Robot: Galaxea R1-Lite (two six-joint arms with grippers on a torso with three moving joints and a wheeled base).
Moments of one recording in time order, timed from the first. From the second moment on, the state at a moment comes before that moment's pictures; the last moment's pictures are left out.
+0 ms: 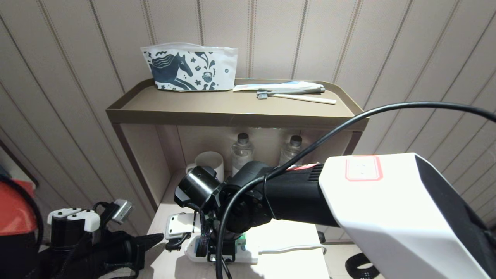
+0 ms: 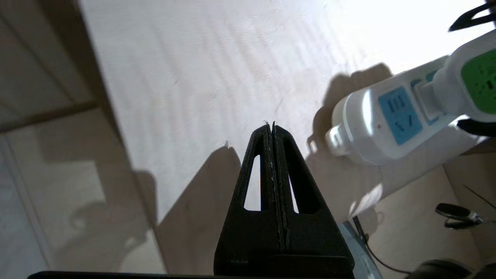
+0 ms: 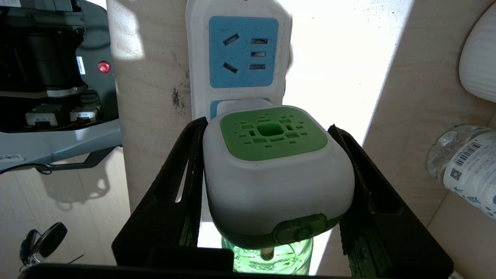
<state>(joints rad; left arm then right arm) -0.16 2.05 -0.04 -1.44 -0.48 -0.10 0.98 2.35 -1.95 0.67 -0.15 -0.66</state>
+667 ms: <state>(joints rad) -0.41 2.06 -0.05 -1.52 -0.25 -0.34 0.98 2.36 -1.95 0.65 -0.16 -0.65</state>
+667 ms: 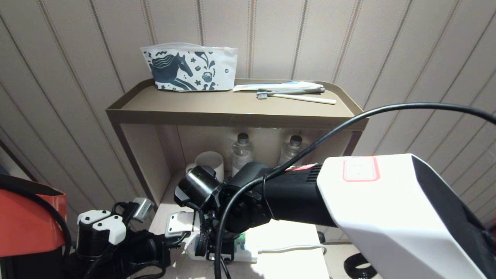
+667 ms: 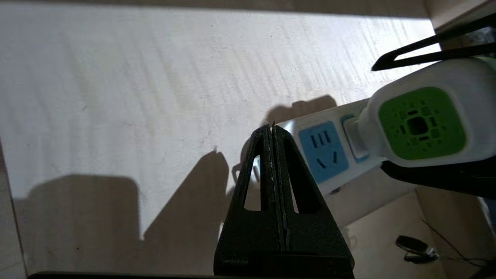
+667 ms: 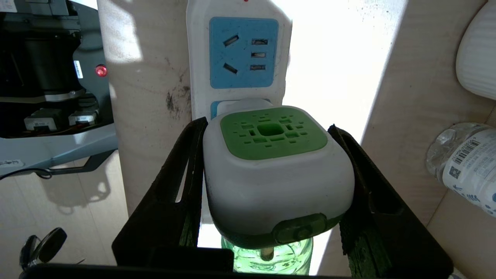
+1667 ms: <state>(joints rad) -0.52 2.12 -0.03 -1.52 -0.24 -0.40 0.97 2.37 -1.95 0.60 -0.16 -0.65</state>
